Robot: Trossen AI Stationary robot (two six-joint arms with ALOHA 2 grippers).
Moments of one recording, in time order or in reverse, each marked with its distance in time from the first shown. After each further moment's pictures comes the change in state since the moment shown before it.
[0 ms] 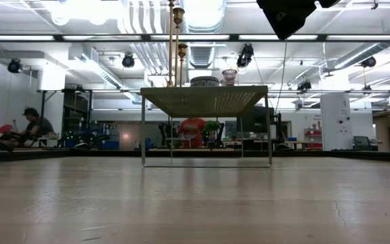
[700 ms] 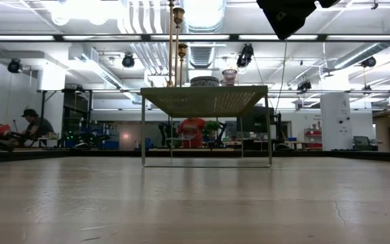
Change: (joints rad) left arm -0.004 0.003 -0.082 0.131 -0.025 0.017; right arm 0.000 0.000 0.000 0.000 0.000 -0.002
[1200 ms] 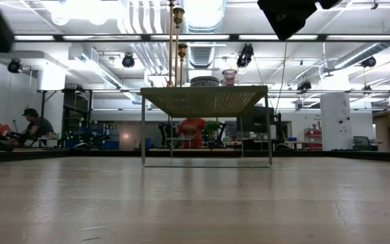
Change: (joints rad) left arm 0.052 -0.004 0.003 0.056 -0.122 0.003; right arm 0.001 0.000 -0.005 0.000 0.000 -0.002
